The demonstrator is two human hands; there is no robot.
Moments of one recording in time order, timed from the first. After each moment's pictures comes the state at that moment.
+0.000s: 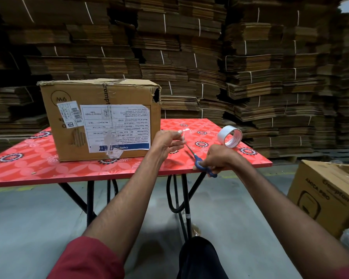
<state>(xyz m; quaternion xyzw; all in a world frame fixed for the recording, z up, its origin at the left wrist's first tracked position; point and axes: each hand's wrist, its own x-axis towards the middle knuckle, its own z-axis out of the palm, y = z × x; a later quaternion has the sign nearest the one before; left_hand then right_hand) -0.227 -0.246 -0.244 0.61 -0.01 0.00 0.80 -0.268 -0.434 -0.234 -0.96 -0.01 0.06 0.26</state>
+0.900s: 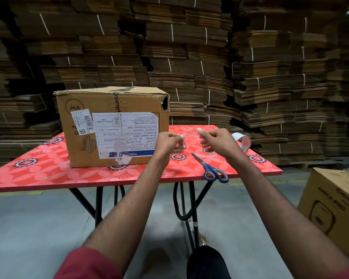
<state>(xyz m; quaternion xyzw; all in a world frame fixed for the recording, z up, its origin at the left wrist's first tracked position) -0.237 -0.230 -0.233 0.67 -0.03 0.10 0.74 -0.264 -0.412 -0.209 -0.85 -0.11 -0.15 0.49</state>
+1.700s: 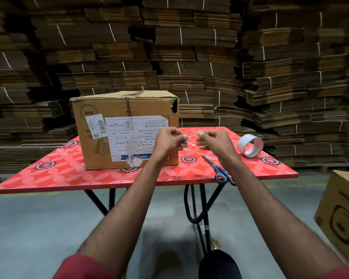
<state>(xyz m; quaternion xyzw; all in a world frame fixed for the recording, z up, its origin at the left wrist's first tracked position) -0.255 -0.201 -0.214 0.76 -0.08 0.17 0.62 -0.243 -0.375 -0.223 -0.75 -0.13 -0.16 0.63</state>
